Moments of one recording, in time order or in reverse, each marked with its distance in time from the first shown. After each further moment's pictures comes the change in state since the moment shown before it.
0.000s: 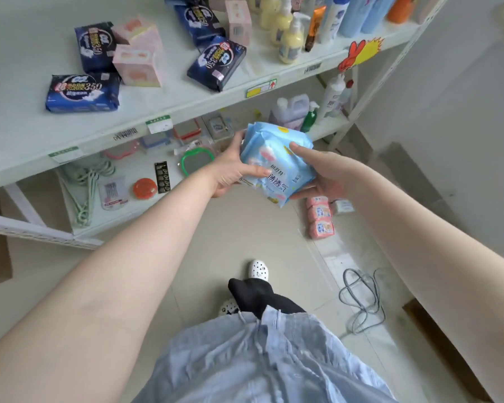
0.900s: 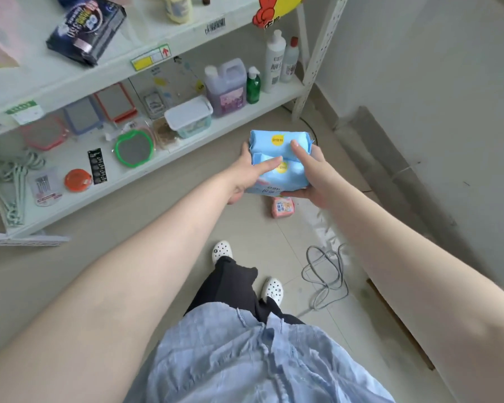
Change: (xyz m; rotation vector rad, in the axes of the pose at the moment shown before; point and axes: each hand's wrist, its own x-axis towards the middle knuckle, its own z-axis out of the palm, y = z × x) left_hand 0.141 -0.053 0.239 0.020 0.079 -0.239; right_hand 0.003 0.096 -0.223 0.266 0.253 -0.043
